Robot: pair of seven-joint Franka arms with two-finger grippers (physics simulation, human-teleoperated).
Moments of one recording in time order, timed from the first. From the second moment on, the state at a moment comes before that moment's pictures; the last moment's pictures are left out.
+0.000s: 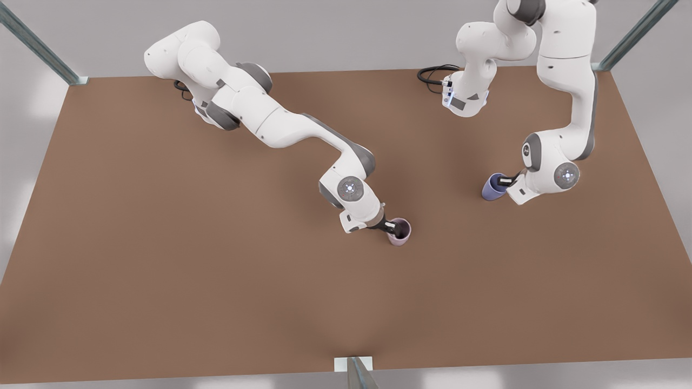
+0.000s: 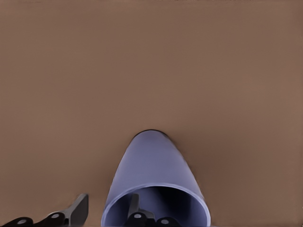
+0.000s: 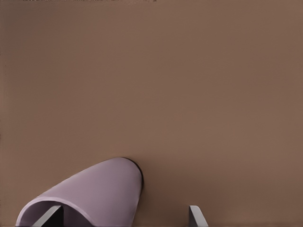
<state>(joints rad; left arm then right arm) -0.19 0.22 0.30 -2.34 0.00 2.20 0.27 0.68 1.19 0.27 -0.78 -0.04 2.26 1.25</state>
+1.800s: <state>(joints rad) -0.50 0.61 0.06 -1.41 -0.08 1.80 -0.51 0.07 0.11 0.00 -1.70 0.01 1.83 -0.02</state>
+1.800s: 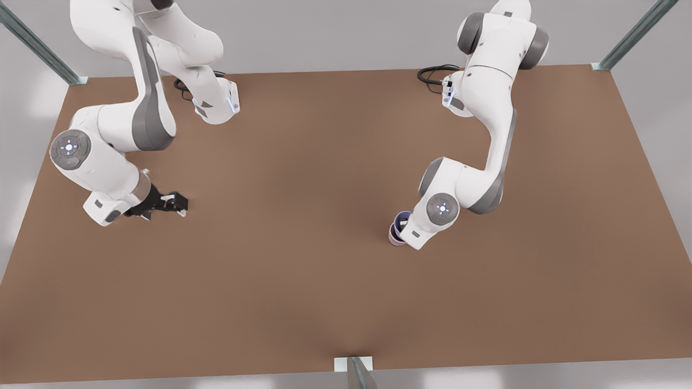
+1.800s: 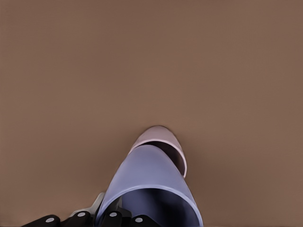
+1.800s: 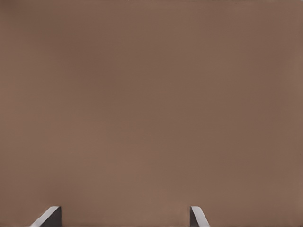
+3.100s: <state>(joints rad) -0.52 0.58 0.06 -1.48 -0.11 1.88 -0.61 0.01 0.13 -0.02 -1.65 0.00 1.71 -0.05</state>
